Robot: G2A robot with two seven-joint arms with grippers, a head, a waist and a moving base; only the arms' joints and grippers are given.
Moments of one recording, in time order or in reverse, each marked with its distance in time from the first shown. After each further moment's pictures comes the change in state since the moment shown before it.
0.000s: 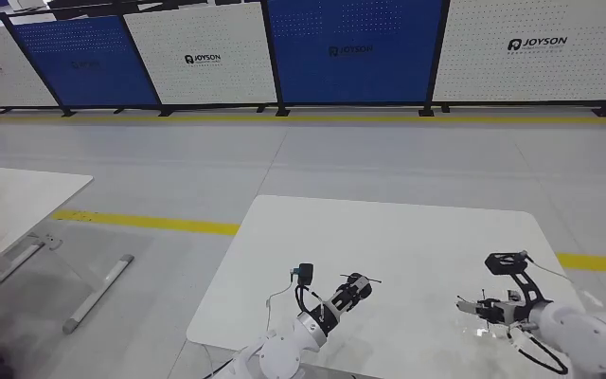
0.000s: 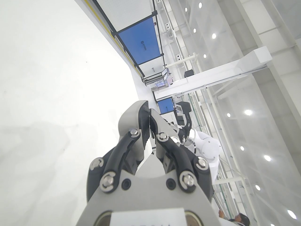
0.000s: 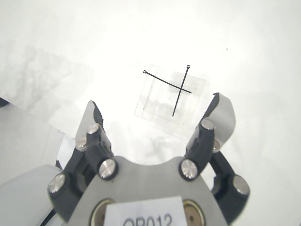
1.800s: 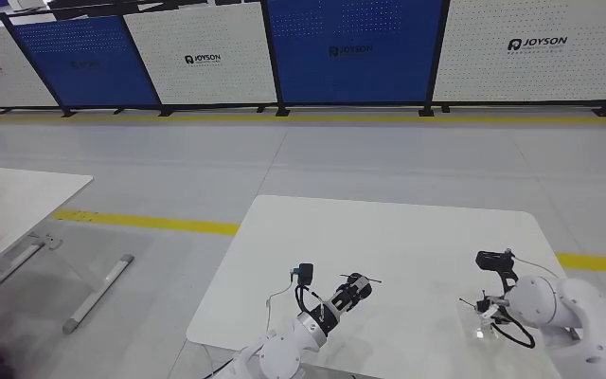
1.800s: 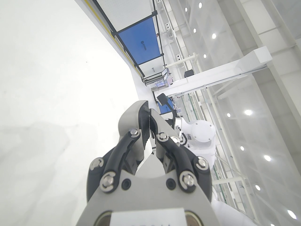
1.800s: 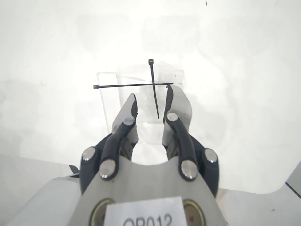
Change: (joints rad) left arm 0.000 0.000 0.000 0.000 0.000 0.000 0.000; right arm 0.307 0.084 -0.400 0.240 -0.056 0.366 0.112
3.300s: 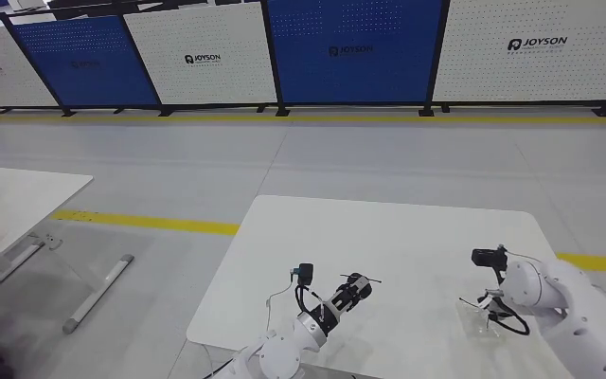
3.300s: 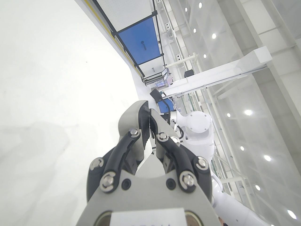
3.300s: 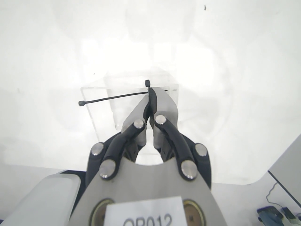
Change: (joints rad) left arm 0.000 0.000 0.000 0.000 0.000 0.000 0.000; right arm 0.178 0.031 -0.206 0.152 0.090 0.007 0.000
